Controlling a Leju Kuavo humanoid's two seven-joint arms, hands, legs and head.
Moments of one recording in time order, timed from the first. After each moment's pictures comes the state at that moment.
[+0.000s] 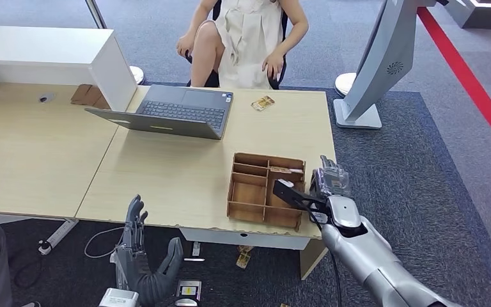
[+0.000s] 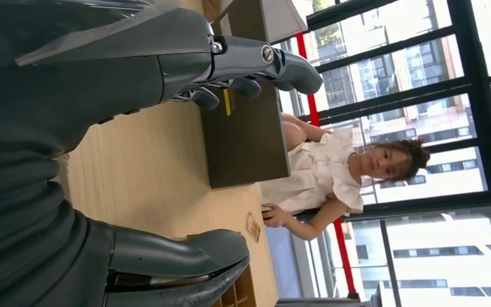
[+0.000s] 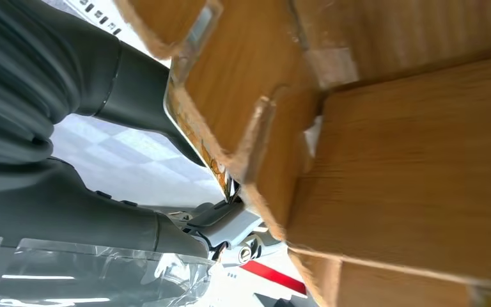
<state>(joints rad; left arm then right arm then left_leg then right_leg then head) 0.20 0.03 -0.63 -1.76 -0.29 0.68 -0.40 -0.63 -0.12 0.93 -0.76 1.13 -0.30 0.38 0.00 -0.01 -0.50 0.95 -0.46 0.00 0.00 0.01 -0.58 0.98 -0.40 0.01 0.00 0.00</state>
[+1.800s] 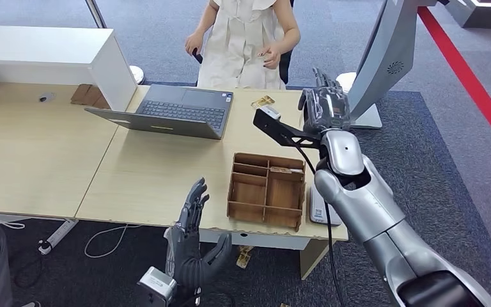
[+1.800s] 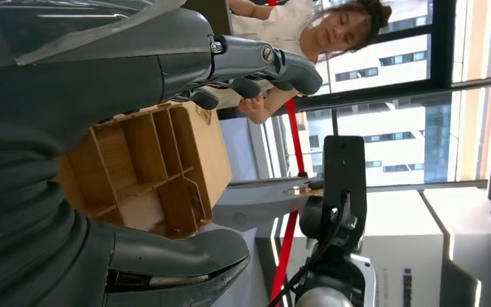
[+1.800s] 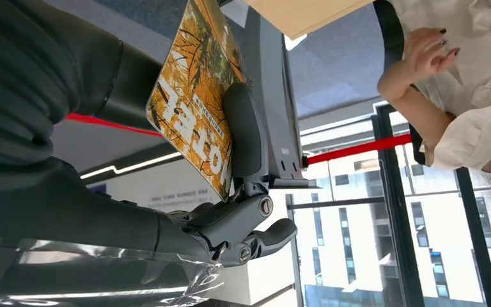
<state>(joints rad) -0.13 0.07 -0.94 -1.56 0.03 0.59 -0.51 -0.84 -0.09 0.88 -1.10 1.22 -0.21 0.42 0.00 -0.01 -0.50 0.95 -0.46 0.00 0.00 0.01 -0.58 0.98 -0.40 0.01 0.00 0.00</state>
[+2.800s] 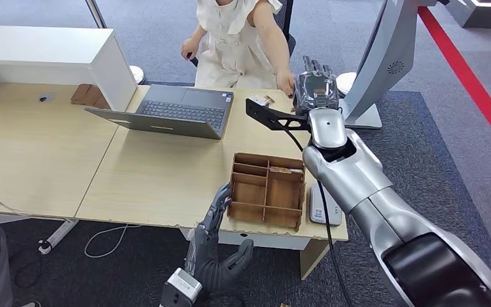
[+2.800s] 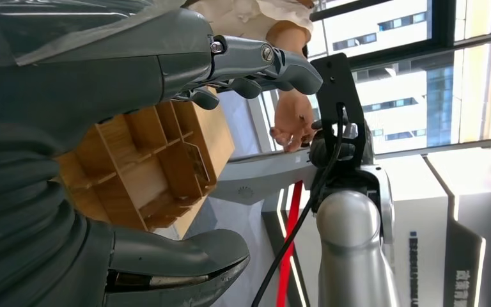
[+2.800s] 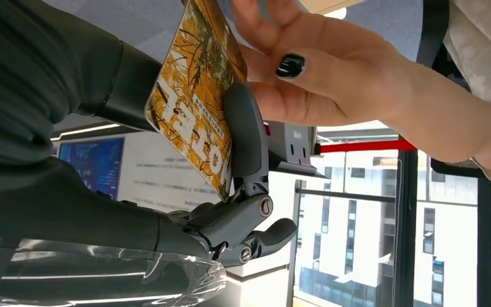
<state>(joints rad) -0.23 0.07 -1.08 -1.47 0.09 0.64 -0.52 -1.04 0.00 0.96 -0.76 1.28 -0.19 0.43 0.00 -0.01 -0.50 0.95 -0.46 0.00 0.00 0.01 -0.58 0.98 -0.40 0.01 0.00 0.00</state>
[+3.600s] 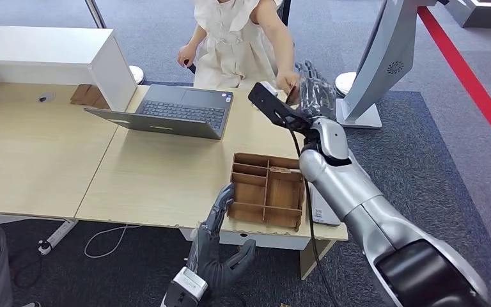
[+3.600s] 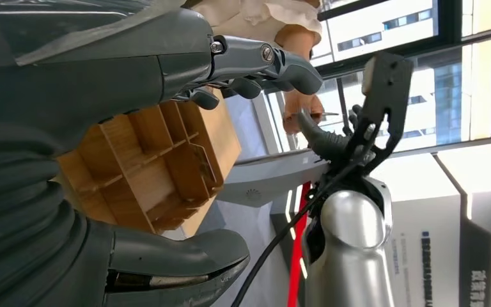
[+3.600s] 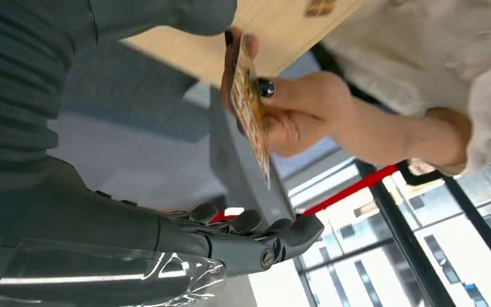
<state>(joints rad) -0.24 0.07 -1.09 -1.46 0.06 0.66 -0.48 -0.98 0.04 0.90 -0.73 0.83 -0.50 0.30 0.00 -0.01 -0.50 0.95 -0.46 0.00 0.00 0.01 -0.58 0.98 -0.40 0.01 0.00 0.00</state>
